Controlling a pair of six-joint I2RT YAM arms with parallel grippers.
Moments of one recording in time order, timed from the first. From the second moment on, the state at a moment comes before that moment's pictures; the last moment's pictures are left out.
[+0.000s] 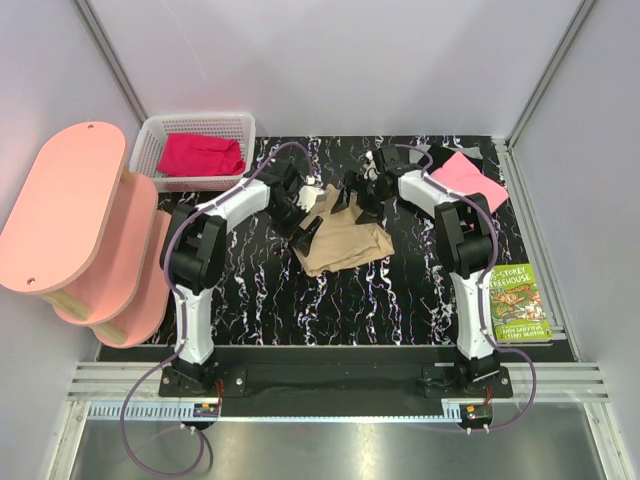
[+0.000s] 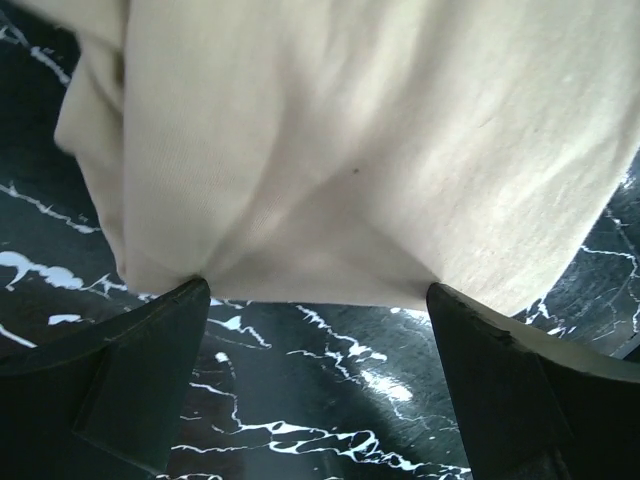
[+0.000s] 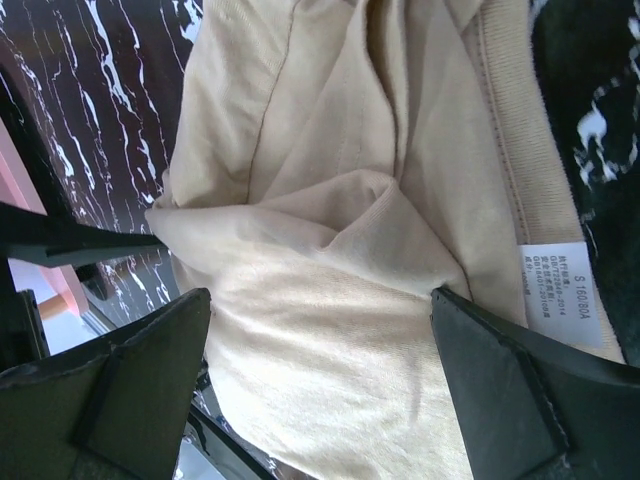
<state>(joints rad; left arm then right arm) -0.41 2.05 1.57 -0.84 0.41 0.33 0.34 2.27 1.76 -0.53 -0.52 0.54</state>
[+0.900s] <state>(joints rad) -0.34 1.79 1.67 -0.93 0.26 0.45 0.49 1.92 1.46 -0.63 -0.24 0.69</state>
